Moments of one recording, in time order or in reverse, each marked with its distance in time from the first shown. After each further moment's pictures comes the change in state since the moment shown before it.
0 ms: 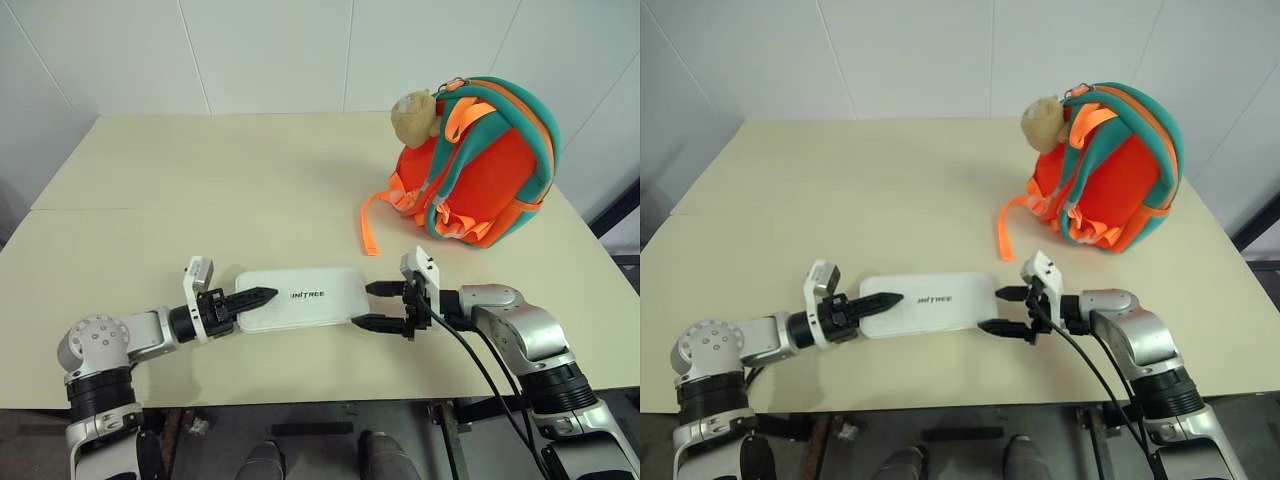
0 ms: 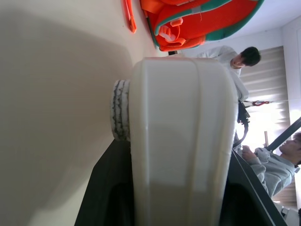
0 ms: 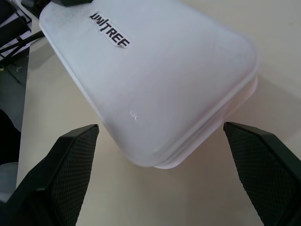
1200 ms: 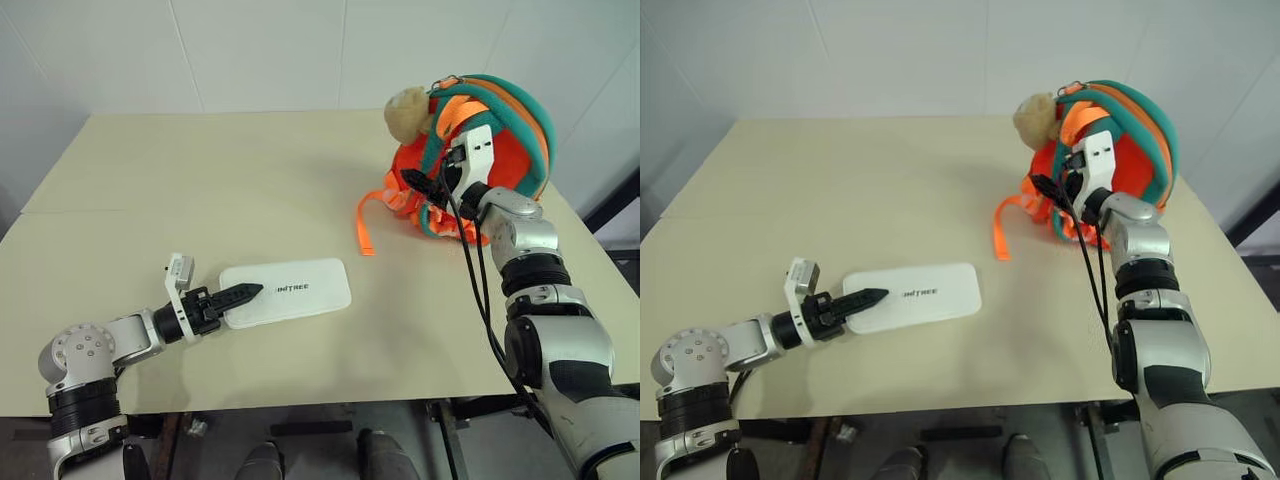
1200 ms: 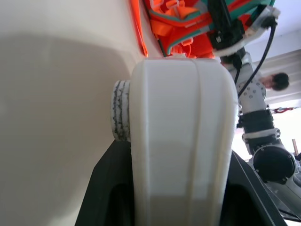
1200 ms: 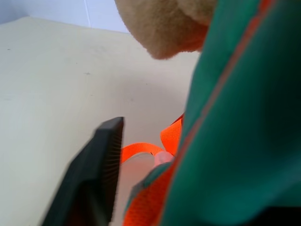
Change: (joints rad) left arm 0.077 0.062 0.018 -0.060 -0.029 -0.140 0.001; right arm -0.656 0.118 -0.248 0.973 -0.215 -0.524 -0.266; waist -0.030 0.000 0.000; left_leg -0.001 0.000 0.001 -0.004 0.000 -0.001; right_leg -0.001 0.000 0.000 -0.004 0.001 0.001
